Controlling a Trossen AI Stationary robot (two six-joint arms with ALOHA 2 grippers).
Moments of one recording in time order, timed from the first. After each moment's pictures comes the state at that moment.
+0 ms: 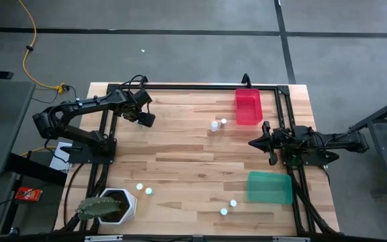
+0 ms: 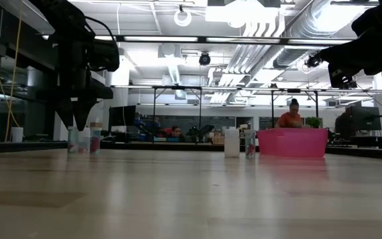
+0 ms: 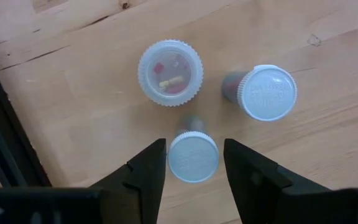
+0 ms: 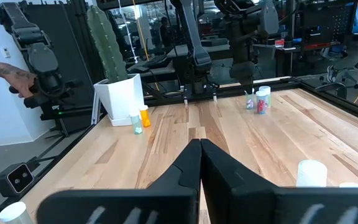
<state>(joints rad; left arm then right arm) 0.76 1.32 0.76 -0.87 -0.12 -0.57 0.05 0.01 0.01 0.01 -0.01 0.13</state>
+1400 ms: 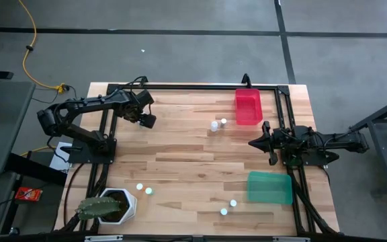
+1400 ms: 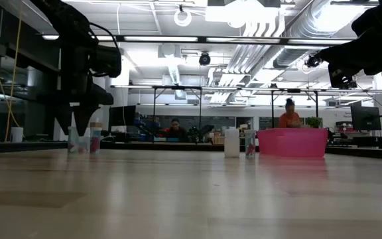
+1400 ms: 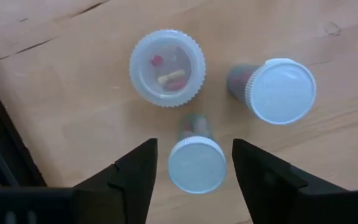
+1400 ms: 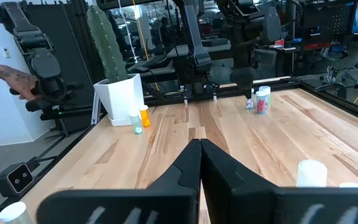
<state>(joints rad) 0.76 1.37 0.76 -0.86 -0.11 -0.57 0.05 0.01 0.01 0.01 -0.01 0.13</state>
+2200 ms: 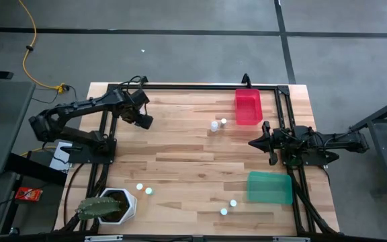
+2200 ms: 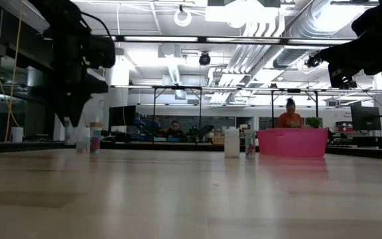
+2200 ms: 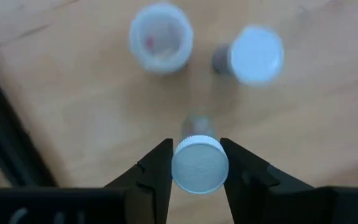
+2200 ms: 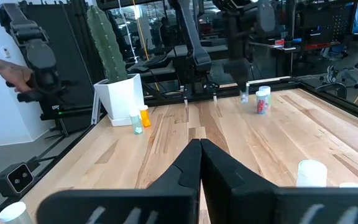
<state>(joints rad) 0.76 1.25 0.76 -0.96 -0.04 -0.55 0.05 0.01 0.01 0.01 -0.01 0.13</state>
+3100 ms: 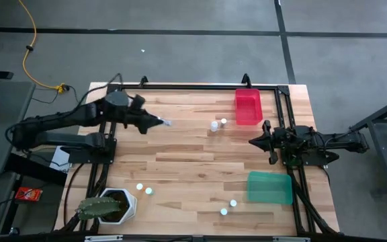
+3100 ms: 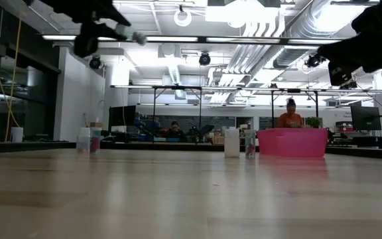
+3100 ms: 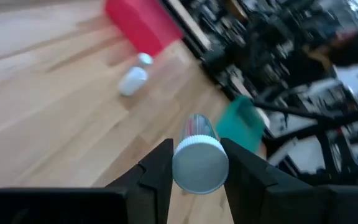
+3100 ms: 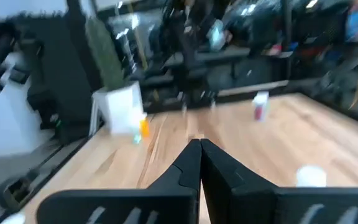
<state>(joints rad) 0.40 0.85 0.76 -0.36 0.18 -0.72 0.05 0.01 0.01 0.07 0.03 0.15</state>
